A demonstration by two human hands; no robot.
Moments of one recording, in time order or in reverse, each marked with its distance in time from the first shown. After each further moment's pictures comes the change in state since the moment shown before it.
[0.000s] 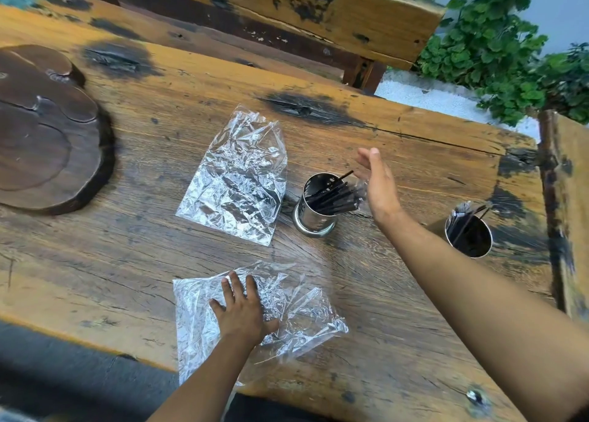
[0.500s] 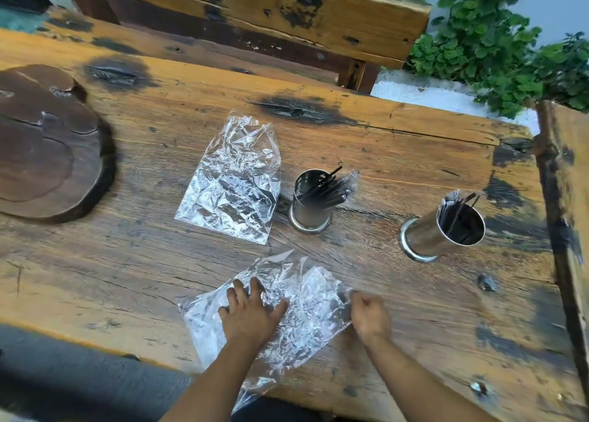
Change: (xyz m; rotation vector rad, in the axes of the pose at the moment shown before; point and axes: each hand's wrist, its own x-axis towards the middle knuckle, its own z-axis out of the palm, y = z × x) left_hand -0.018 0.015 0.005 -0.087 0.083 -0.039; right_hand -0.156 0.197 -0.004 -0.385 0.101 0.660
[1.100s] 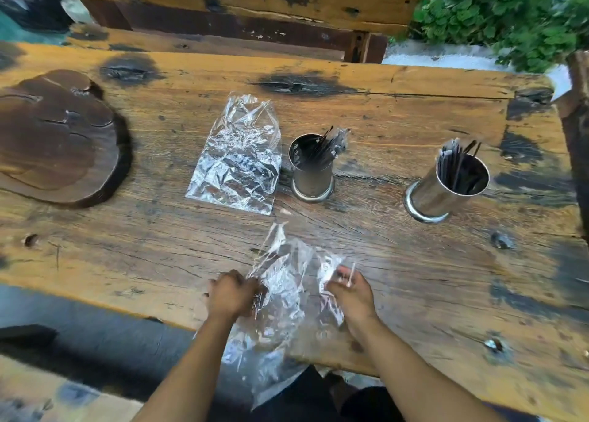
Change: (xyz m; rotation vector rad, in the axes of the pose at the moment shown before) left_hand -0.023 -0.053 -0.003 -0.396 0.083 -0.134; right_hand -0.046 0.028 0.025 0.640 -0.252 -0.037
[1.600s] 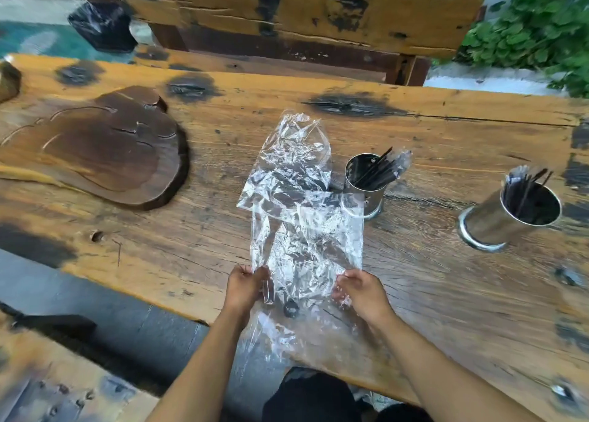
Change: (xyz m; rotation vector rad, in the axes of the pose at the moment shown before) left_hand 0.012 -0.025 -0.075 -0.893 0.007 -0.116; right_hand 0.006 -0.021 0.073 -0.252 -0.262 -0.159
